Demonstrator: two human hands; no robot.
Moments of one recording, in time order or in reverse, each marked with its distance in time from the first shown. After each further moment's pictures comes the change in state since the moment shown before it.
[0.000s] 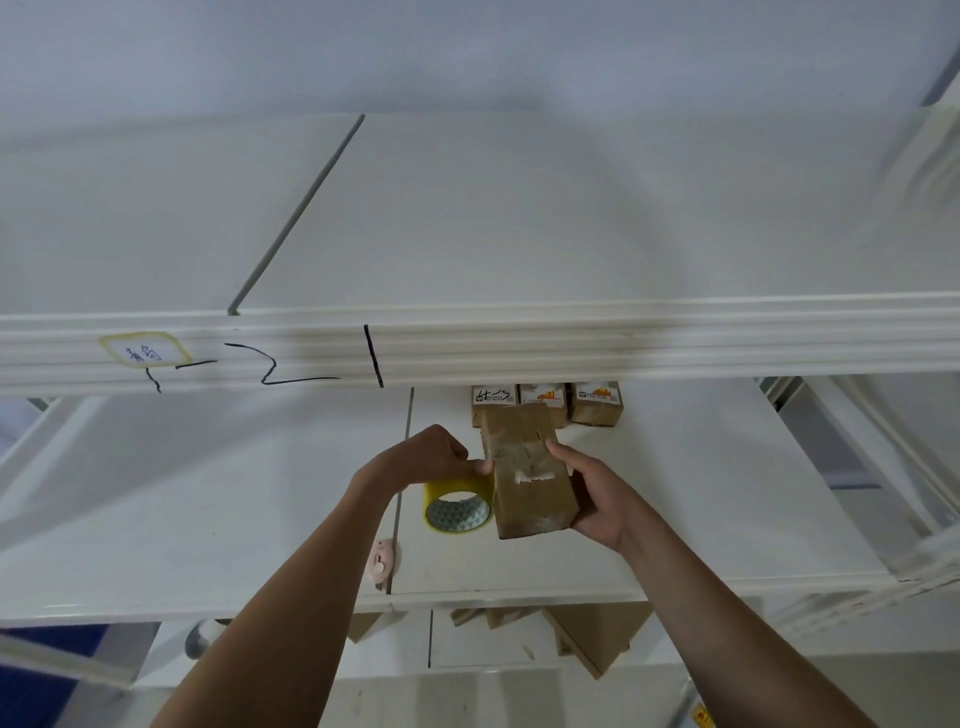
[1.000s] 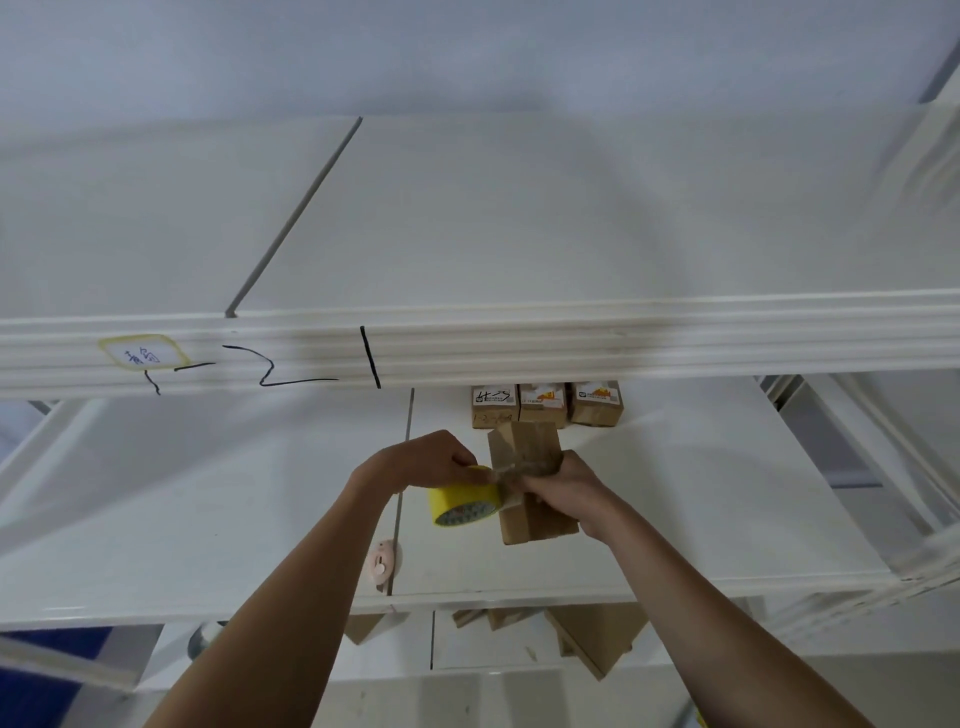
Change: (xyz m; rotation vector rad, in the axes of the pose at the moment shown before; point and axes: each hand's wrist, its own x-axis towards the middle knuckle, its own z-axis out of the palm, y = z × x) left_hand -0.008 0.008 -0.005 0.086 -0.120 0.069; right_hand 0.031 0.013 0.006 -0.735 0.282 -0.071
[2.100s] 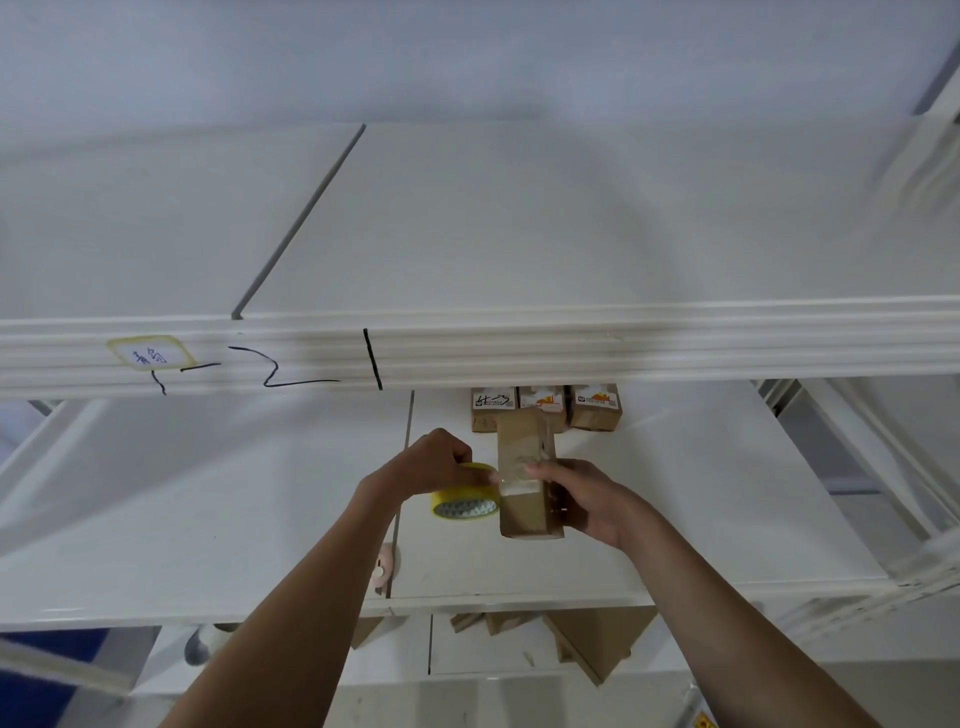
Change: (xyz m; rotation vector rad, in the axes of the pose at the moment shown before) left_hand 0.003 -0.006 0.012 -0.089 0.213 -0.027; right_hand -0.008 0.004 -0.024 0.351 -0.294 0.008
